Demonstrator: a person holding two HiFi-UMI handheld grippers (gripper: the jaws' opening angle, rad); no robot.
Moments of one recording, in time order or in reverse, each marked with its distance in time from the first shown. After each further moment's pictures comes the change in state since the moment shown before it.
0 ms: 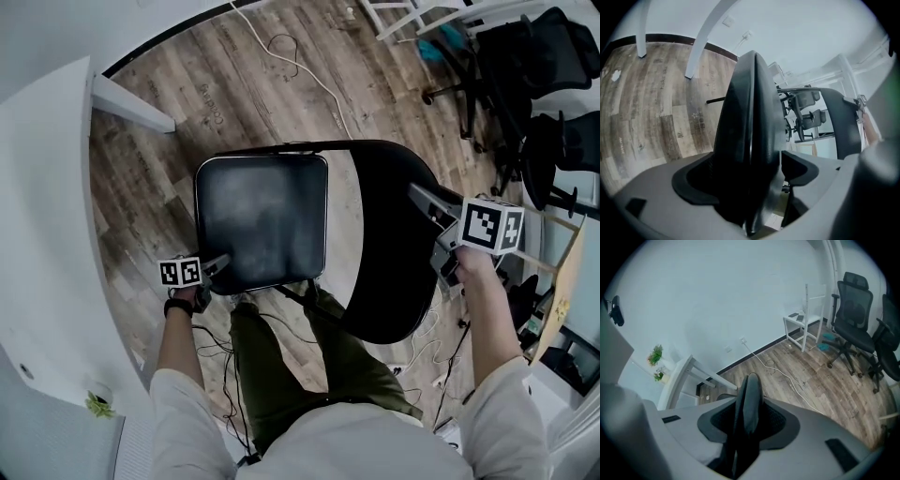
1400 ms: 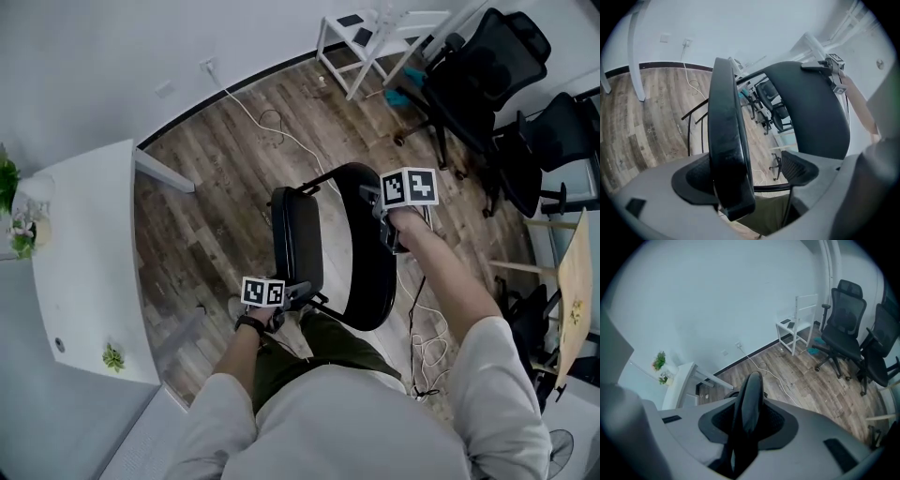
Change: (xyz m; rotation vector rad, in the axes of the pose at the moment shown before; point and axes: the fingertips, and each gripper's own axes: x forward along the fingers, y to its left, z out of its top) left arm 0.023 -0.407 -0.039 0.249 0.028 -0.095; right arm -0.147 -0.040 0.041 0.016 0.041 -0.052
